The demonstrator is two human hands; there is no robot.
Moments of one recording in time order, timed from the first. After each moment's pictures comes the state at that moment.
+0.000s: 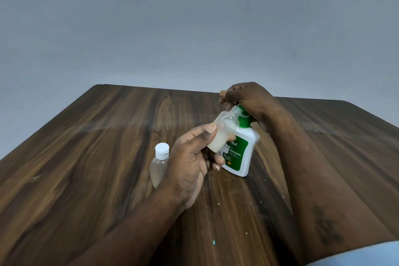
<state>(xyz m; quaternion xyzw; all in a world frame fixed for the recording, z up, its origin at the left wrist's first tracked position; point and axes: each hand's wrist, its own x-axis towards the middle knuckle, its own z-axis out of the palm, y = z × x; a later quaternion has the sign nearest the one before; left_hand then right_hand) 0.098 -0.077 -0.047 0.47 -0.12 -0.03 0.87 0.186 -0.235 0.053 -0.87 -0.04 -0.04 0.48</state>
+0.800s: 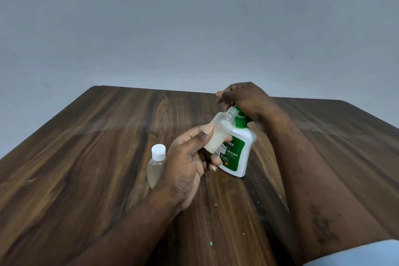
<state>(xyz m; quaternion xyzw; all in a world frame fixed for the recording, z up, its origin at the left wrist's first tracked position) 0.102 -0.077 -0.049 0.47 -0.12 -0.03 0.87 0.187 -0.236 0.054 -0.88 -0.03 -0.05 0.48</state>
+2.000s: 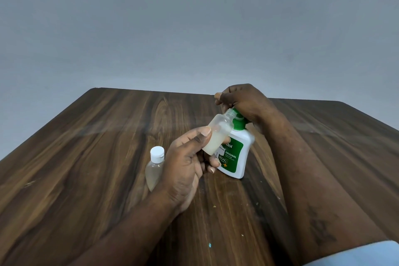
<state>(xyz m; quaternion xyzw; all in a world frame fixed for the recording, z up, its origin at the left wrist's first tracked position) 0.101 -0.075 -0.050 0.48 -0.13 -0.03 0.87 0.185 -0.235 0.054 -0.87 -0.03 -0.05 0.48</state>
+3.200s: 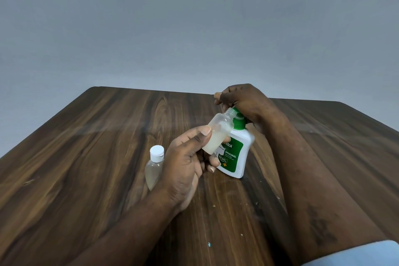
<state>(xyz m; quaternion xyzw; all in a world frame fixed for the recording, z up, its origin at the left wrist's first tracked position) 0.102 -0.076 -0.051 0.48 -0.12 -0.03 0.87 0.187 -0.237 0.053 -0.88 -0.03 -0.04 0.48</state>
